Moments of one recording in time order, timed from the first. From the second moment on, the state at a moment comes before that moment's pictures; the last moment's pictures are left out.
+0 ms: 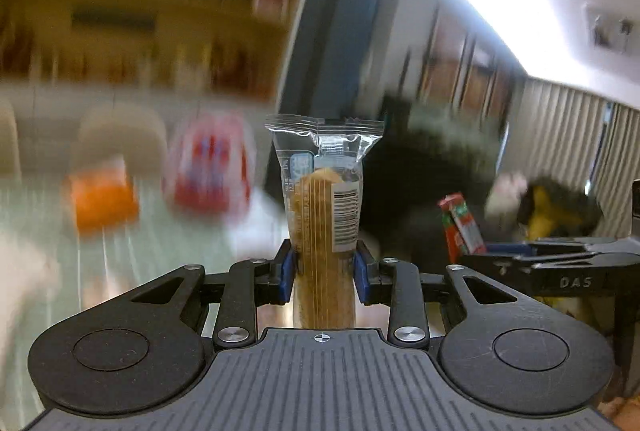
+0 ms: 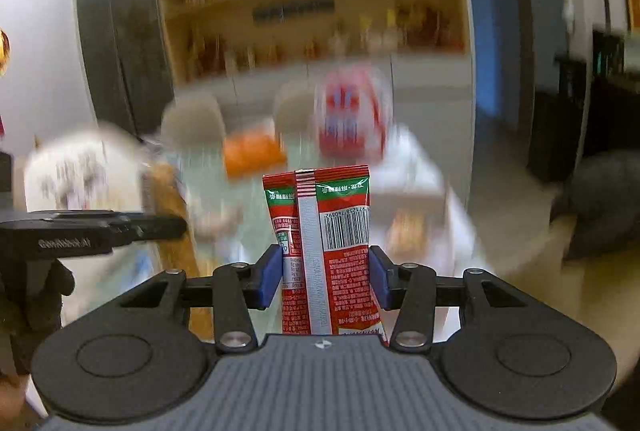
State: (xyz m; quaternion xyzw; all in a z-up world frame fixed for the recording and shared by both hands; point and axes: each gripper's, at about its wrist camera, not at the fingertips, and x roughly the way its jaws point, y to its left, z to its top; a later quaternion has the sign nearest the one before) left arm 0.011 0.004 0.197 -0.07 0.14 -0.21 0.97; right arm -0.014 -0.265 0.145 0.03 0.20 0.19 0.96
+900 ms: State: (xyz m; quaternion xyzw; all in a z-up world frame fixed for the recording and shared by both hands) left arm 0.232 -0.007 0.108 -0.17 0.33 -0.22 0.90; right arm 0.159 -0.270 0.148 0.07 0.22 0.11 0.97
